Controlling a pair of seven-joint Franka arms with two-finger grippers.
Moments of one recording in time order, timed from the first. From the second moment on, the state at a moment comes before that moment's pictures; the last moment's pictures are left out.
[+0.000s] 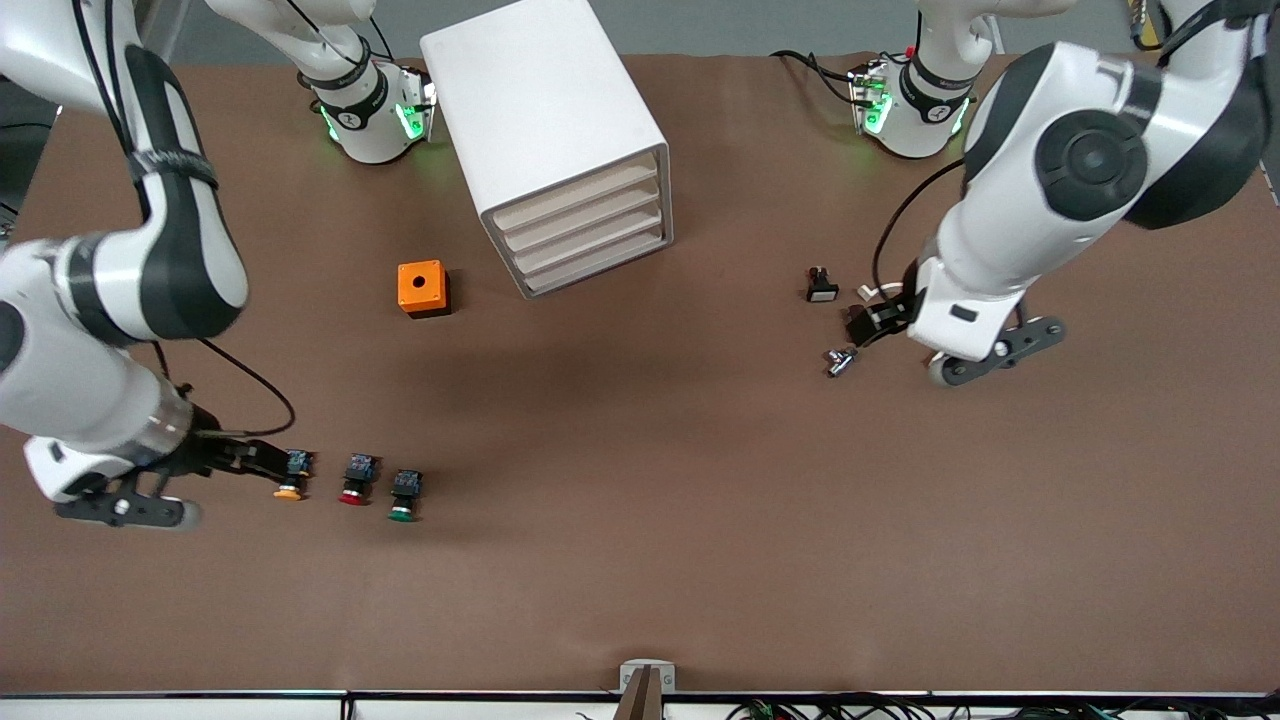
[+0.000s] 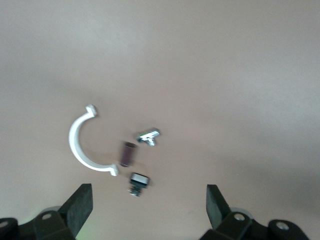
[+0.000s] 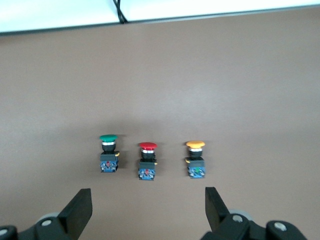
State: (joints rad) left arm -0.07 0.22 -0.33 -1.50 0.06 1.62 -0.74; right arm -0.04 0.42 0.14 -1.39 -0.11 1.92 0.21
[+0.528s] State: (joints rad) left arm 0.15 0.10 -0.32 -1.50 0.06 1.50 -0.39; right arm 0.01 0.10 -0.02 -1.58 -0.02 1.77 0.10
